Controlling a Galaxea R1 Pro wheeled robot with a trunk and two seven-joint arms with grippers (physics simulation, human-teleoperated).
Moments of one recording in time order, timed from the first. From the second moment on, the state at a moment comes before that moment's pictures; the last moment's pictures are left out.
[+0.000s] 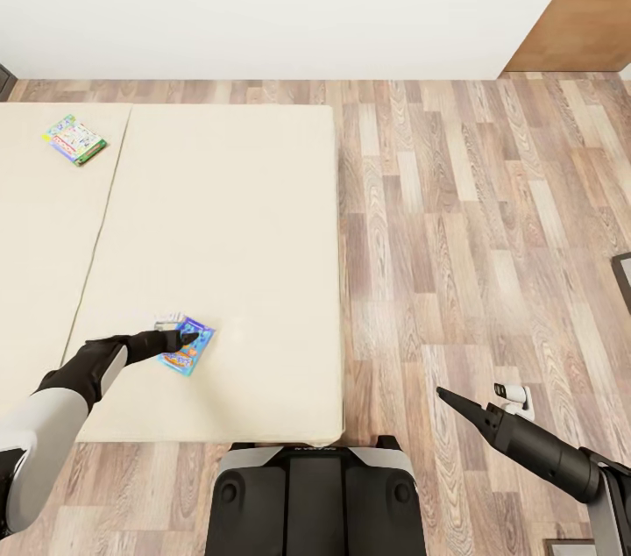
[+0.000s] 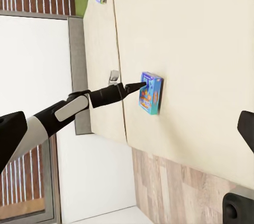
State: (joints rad) left arm -0.96 0.28 0.14 -0.38 -0.06 0.29 -0.50; right arm -0.20 -0.04 -0.54 -1.56 -0.19 0.90 1.42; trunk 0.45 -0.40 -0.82
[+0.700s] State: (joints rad) left arm -0.96 0.28 0.13 -0.37 -0.06 0.30 -0.63; right arm -0.20 -0.04 -0.54 -1.56 -0.19 0.90 1.42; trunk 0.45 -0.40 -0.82
